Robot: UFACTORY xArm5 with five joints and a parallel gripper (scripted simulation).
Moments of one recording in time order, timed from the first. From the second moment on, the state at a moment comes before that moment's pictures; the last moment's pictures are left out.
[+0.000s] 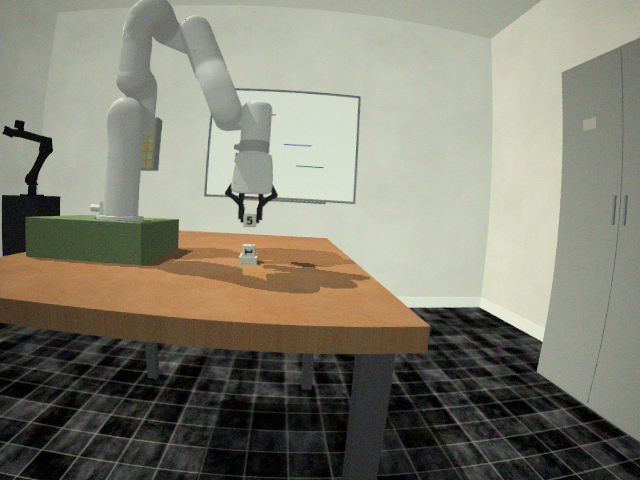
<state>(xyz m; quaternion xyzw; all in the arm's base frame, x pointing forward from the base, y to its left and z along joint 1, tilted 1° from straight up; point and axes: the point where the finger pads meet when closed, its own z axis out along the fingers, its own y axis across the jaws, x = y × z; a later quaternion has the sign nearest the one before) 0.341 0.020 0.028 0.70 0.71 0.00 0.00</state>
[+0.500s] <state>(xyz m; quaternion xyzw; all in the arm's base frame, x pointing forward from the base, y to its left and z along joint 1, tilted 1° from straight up) 0.339 0.019 0.045 0.70 0.71 0.00 0.00</state>
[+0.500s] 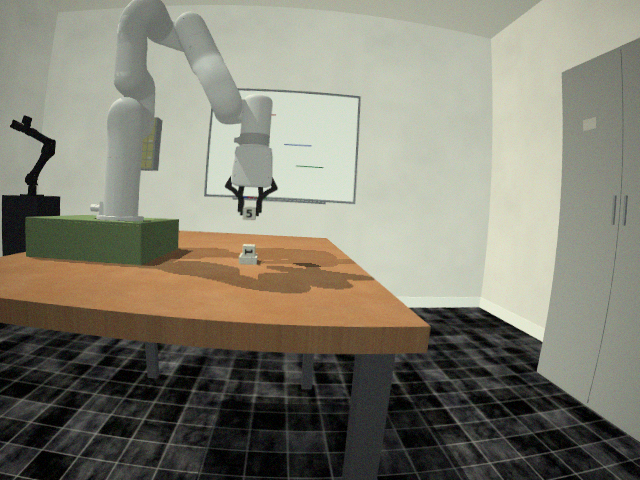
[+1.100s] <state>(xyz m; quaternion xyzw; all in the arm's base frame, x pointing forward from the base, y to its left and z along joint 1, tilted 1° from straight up) 0.340 0.019 0.046 0.59 0.81 0.00 0.00</state>
